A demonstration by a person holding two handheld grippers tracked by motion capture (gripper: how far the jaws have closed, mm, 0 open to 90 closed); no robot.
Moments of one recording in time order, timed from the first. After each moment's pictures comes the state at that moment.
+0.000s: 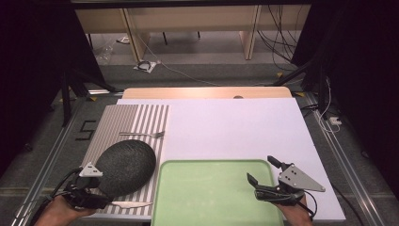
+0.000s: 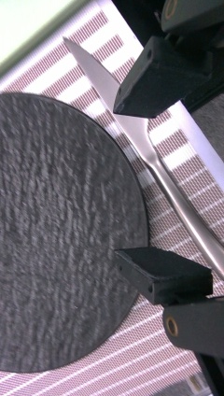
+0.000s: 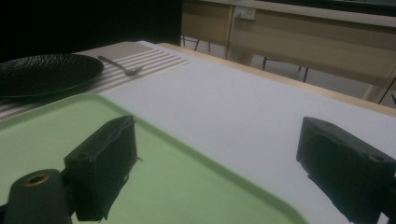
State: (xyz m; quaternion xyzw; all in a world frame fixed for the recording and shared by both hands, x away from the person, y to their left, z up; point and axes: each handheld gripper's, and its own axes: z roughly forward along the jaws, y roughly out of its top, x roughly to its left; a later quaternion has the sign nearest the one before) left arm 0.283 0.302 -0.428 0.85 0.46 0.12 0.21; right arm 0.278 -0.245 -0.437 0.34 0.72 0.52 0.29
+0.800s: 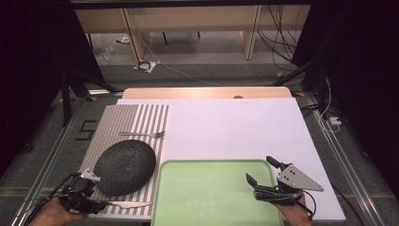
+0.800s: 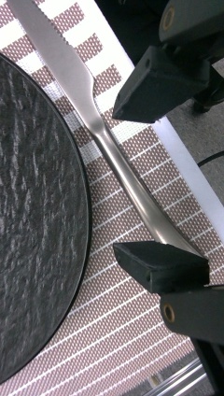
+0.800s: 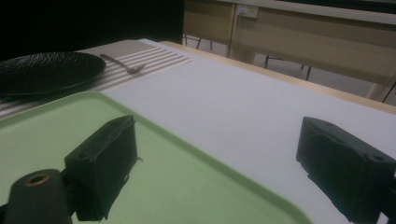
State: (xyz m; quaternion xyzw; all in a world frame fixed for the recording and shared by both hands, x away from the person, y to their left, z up) left arm 0.284 0.317 -0.446 0.87 0.47 0.08 0.13; right arm 0.279 -0.244 -0.439 0.34 0.73 0.52 0.29
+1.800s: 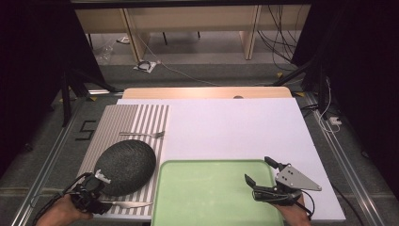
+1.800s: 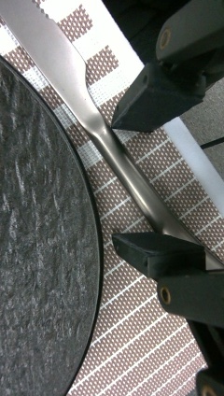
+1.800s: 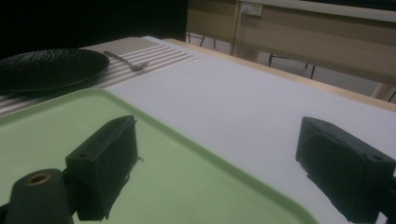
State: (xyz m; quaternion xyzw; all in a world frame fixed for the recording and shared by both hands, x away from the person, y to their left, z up) left arm 0.297 0.303 -0.464 0.89 0.44 0.05 0.08; right arm 0.280 -0.241 -0.441 0.34 0.73 0.52 0.28
